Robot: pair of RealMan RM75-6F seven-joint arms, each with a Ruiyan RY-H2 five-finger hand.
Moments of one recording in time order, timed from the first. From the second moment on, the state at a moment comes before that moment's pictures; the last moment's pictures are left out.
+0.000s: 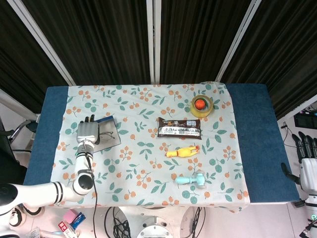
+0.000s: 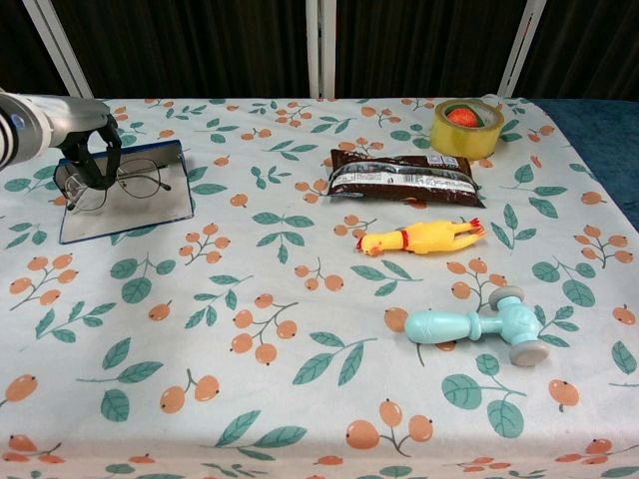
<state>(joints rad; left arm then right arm) -0.94 -1.58 -0.26 -1.45 0.18 1.13 0.92 0.05 -1.14 0.12 -1.53 -1.46 1.55 0.02</state>
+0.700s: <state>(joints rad) -0.98 -1.71 -0.30 -1.21 0.14 1.10 0.97 0.04 -1.13 0.12 -1.54 -1.44 1.54 0.02</state>
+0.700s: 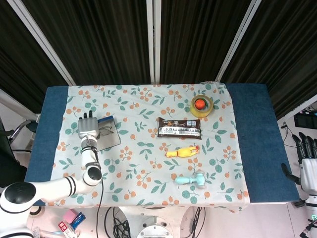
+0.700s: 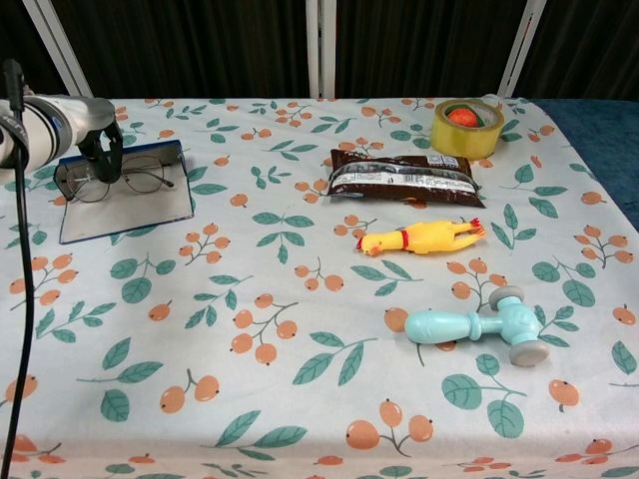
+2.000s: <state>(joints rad) -0.83 -1.65 -0.12 -1.43 0.64 1.12 0.80 0.05 -1.14 0.12 -1.53 -1.44 1.53 0.02</state>
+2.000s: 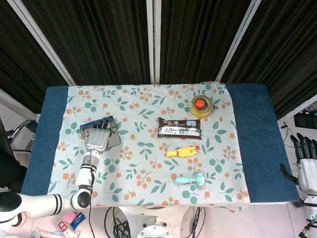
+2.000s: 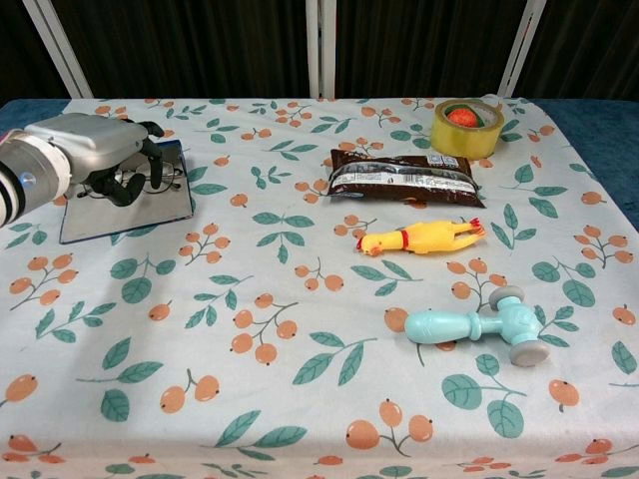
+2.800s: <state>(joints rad) -0.82 -1.79 -0.11 -1.16 0.72 1.12 0.89 0.05 -1.14 0.12 -1.52 -1.43 1.52 0.02</state>
